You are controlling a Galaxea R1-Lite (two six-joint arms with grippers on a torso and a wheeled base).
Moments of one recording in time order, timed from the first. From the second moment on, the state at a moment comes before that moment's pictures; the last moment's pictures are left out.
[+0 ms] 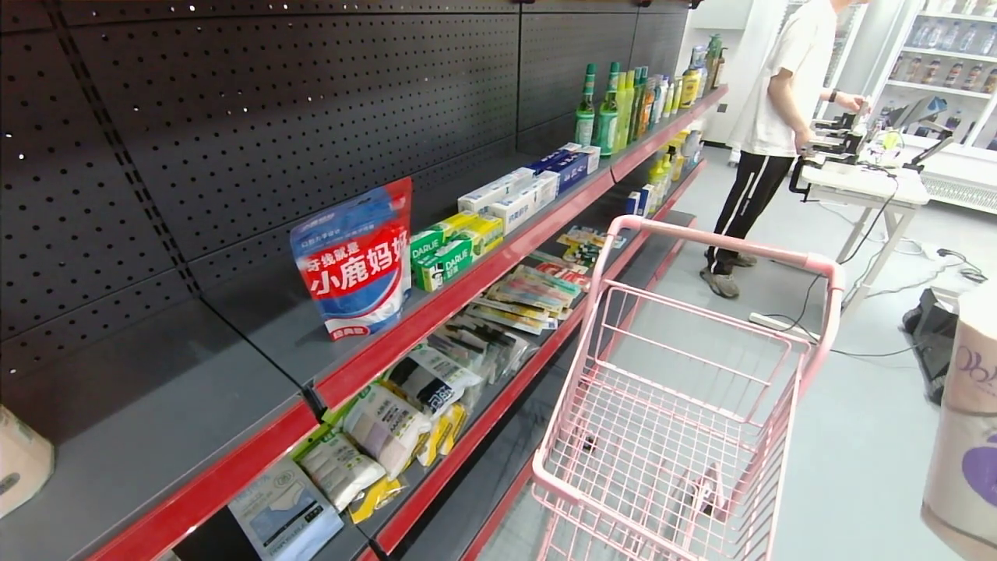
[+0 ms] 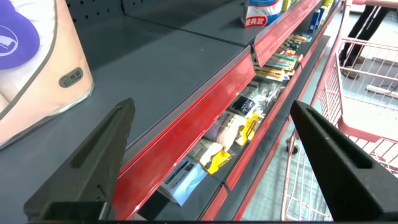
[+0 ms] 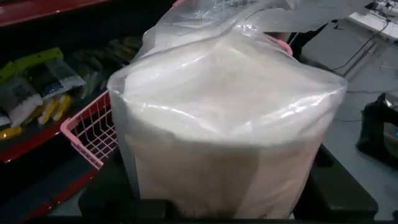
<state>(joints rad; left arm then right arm) 0.00 0.00 0.00 0.00 -0.04 0.00 0.47 0.56 -0.64 0.23 -0.45 -0.14</state>
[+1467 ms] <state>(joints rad) 0.00 0.00 0.00 0.00 -0.04 0.00 0.46 0.47 -0.57 0.24 -0.45 -0.18</state>
